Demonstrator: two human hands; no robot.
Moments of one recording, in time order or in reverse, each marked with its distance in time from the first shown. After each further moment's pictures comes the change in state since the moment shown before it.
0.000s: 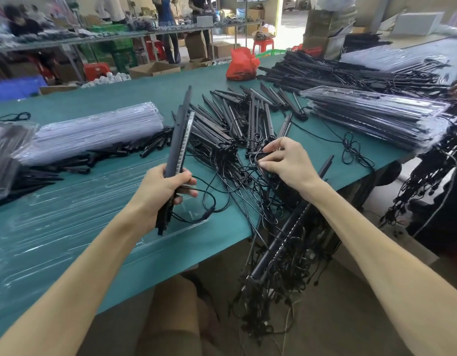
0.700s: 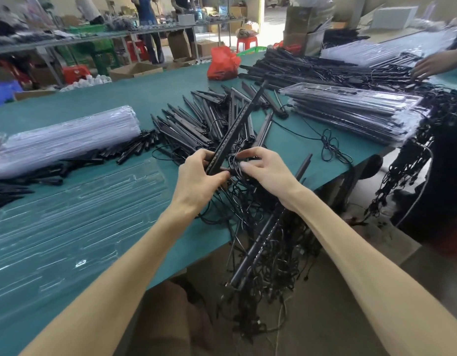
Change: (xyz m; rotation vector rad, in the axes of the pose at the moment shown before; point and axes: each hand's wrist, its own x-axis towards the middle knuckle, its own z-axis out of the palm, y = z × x) left_hand 0.015 0.011 0.106 0.424 0.039 0.379; right_hand -0.008 0.013 -0.002 0.199 -0.123 0.050
